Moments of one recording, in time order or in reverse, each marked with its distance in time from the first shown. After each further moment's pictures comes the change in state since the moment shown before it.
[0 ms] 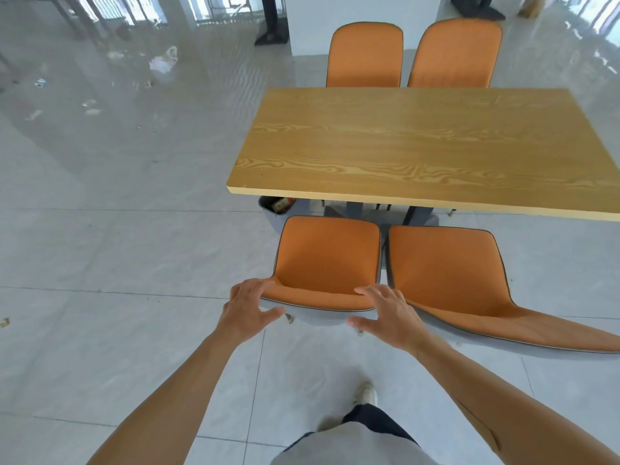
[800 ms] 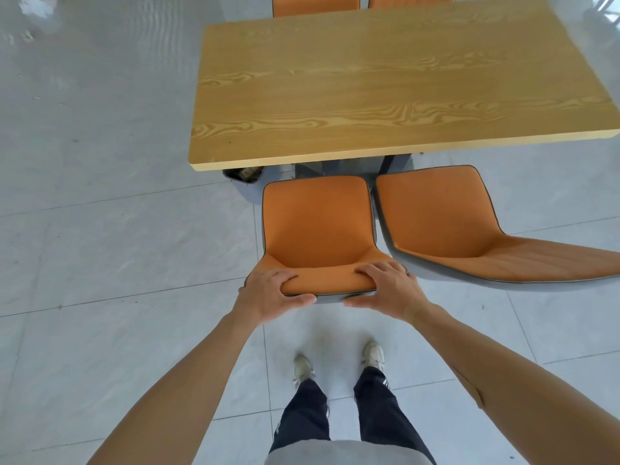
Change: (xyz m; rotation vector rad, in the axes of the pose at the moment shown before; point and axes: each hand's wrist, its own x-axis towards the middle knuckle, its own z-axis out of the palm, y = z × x) left_hand 0.066 -0.021 -0.004 0.113 -0.365 0.185; right_hand 0.044 -0.039 0.044 -0.037 -0.041 0.276
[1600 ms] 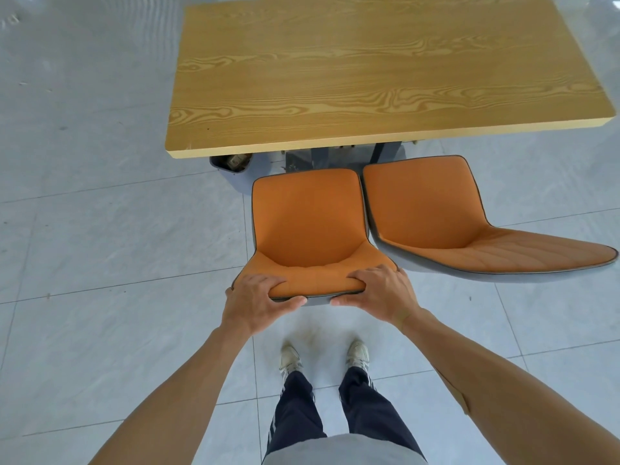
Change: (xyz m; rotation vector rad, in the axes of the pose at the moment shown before) left_hand -0.018 0.029 0.048 0.039 0.210 -0.025; right_hand -0.023 0.034 0.003 -0.032 0.109 -0.038
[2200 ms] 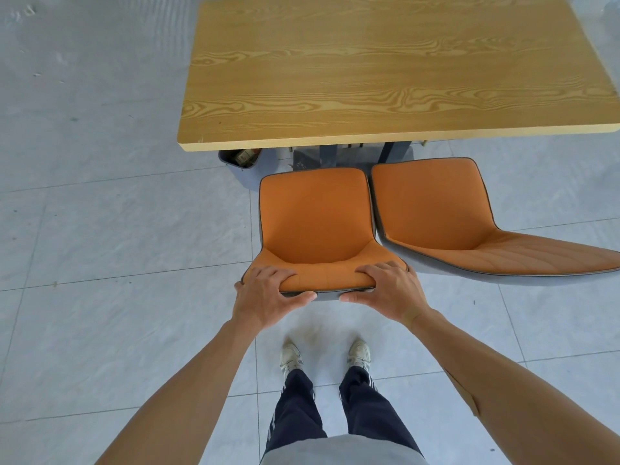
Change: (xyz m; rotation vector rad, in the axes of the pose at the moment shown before) left_hand -0.004 0.000 0.007 0.026 0.024 -0.004; right_hand -0.005 0.002 0.006 -0.010 0.032 -0.031
